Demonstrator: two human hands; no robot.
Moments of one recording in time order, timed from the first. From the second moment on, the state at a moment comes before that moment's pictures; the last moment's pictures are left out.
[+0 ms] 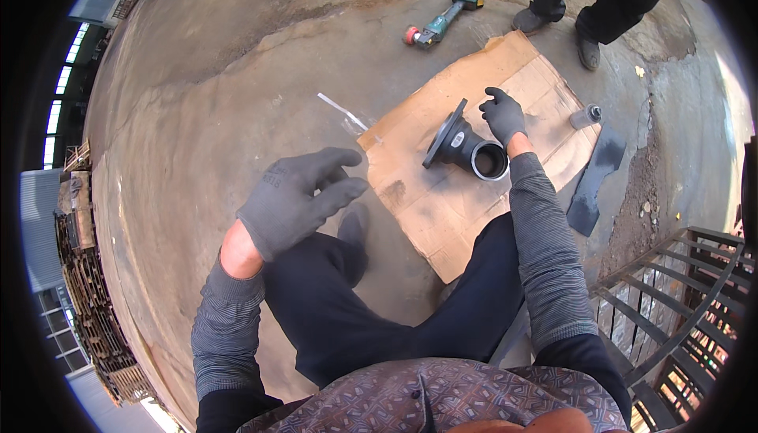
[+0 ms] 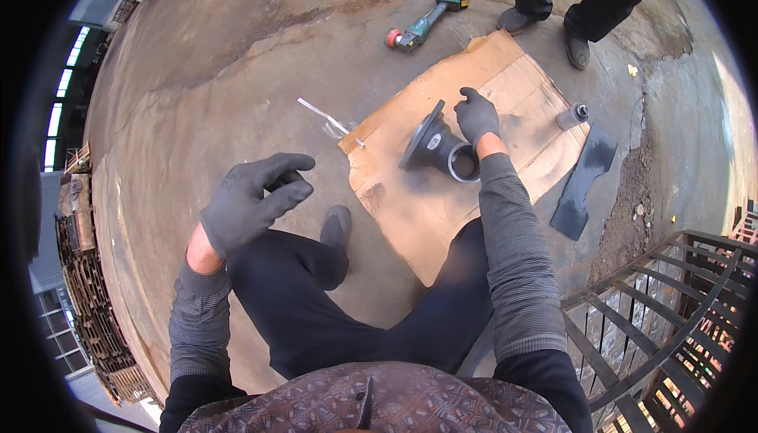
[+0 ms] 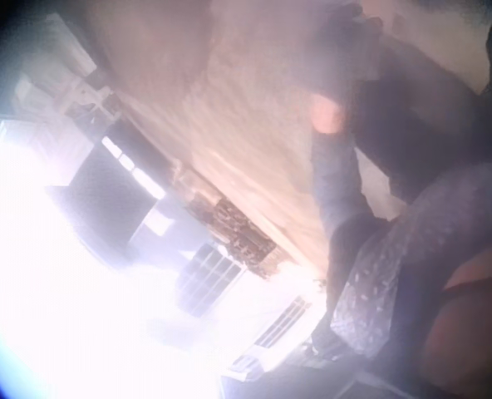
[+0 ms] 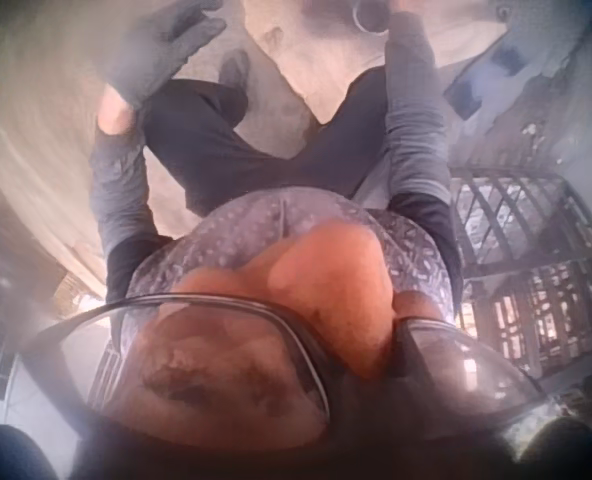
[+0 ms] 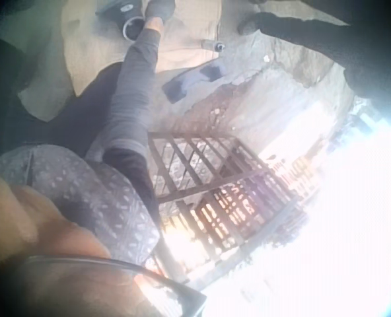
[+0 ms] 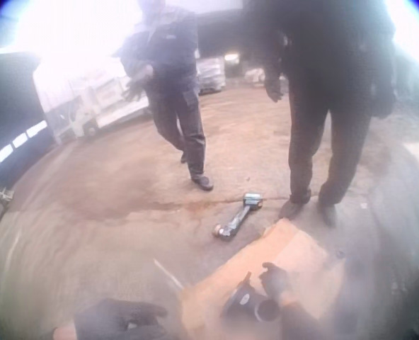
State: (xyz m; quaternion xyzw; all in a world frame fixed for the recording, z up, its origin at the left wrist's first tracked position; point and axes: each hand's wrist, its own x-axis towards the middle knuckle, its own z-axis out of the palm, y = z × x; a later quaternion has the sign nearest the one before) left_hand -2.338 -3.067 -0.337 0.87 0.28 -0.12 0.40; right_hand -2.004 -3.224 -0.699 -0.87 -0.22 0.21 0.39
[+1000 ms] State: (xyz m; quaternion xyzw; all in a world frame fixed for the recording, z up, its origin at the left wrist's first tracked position) left_hand -2.203 -2.722 -0.912 0.96 0.17 0.07 0.22; right_hand -1.741 -2.918 -0.849 -0.86 -0.50 -0.06 -0.10
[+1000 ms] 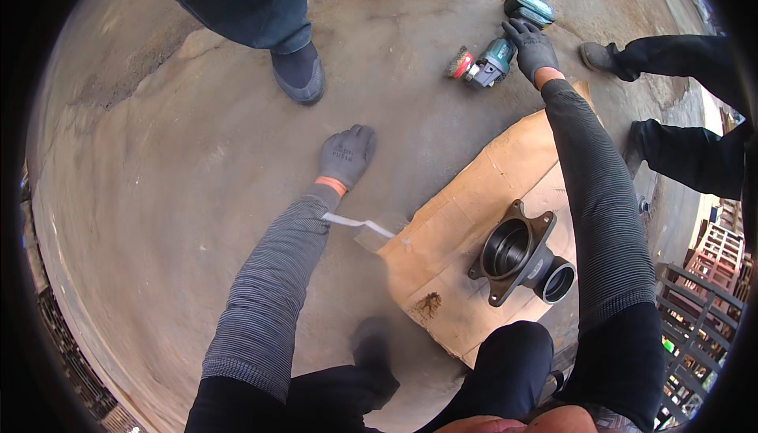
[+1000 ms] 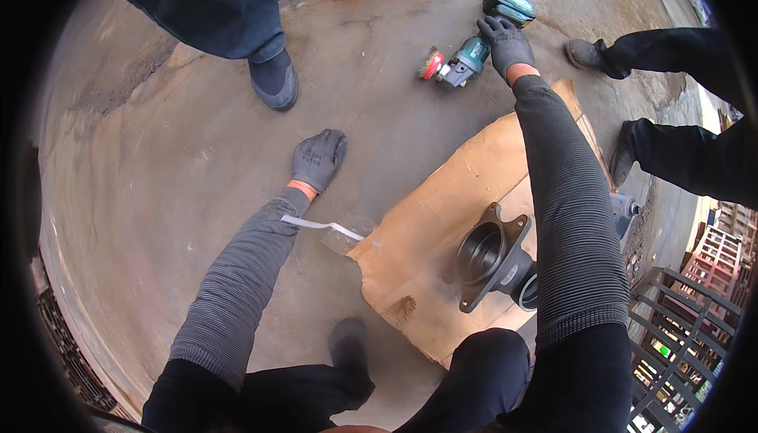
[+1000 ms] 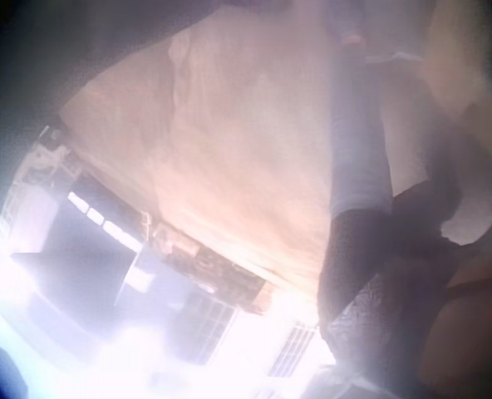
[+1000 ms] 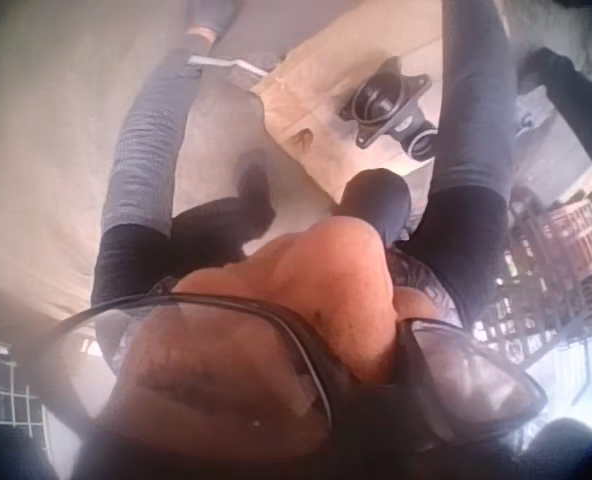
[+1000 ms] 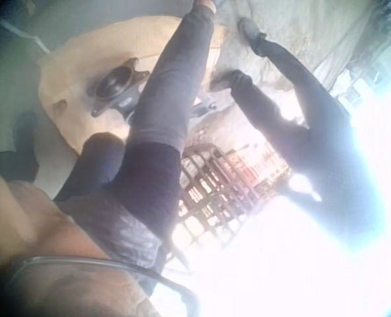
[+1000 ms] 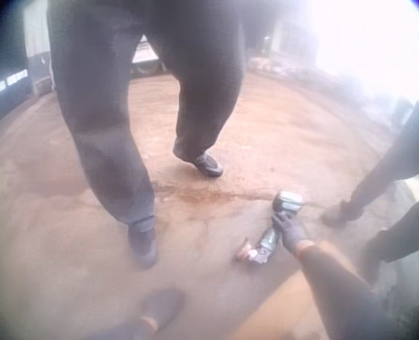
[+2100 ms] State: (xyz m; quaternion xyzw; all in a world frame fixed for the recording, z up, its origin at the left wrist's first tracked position) left_hand -2.210 -2.690 -0.744 0.72 0.49 0.02 0.49; right_hand -2.068 -3.264 -0.480 -0.67 -0.05 0.23 0.70
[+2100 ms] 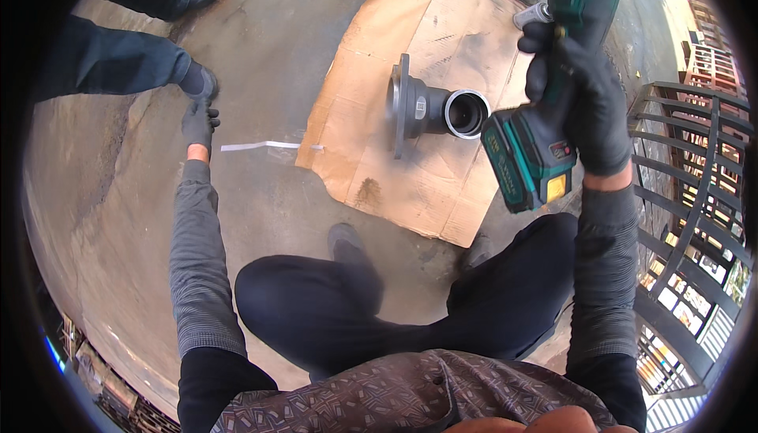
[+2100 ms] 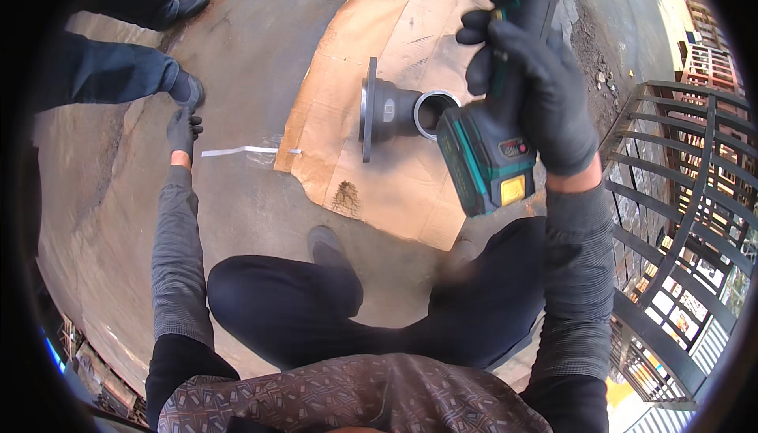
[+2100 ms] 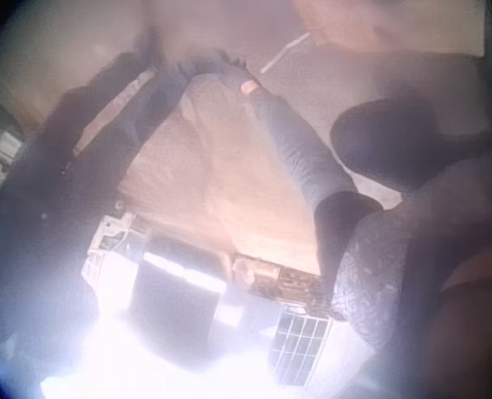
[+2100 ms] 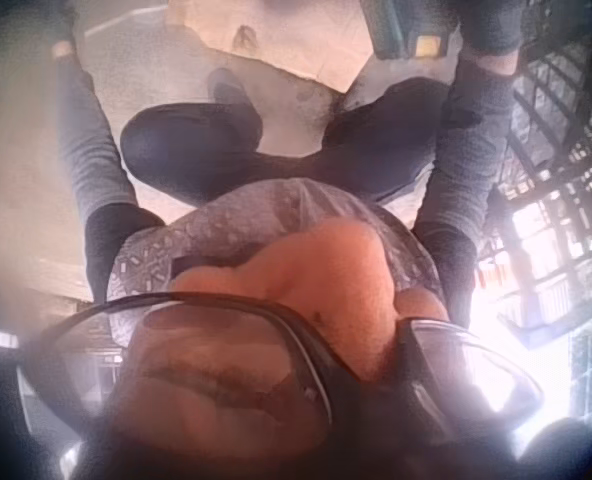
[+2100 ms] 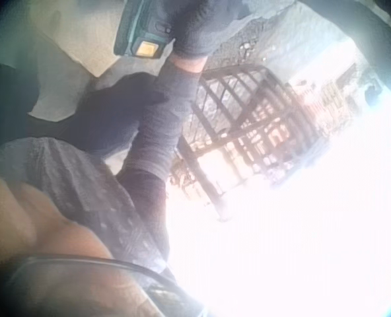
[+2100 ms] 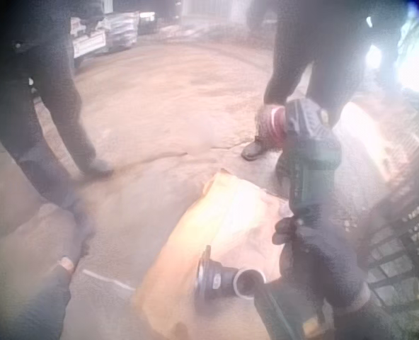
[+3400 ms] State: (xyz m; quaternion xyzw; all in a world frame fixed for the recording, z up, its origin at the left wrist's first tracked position) left_hand -2.347 -3.207 -0.659 0.67 0.11 -0.25 0.69; right_hand -2.242 -3.310 -0.647 -0.66 0.27 0.30 0.63
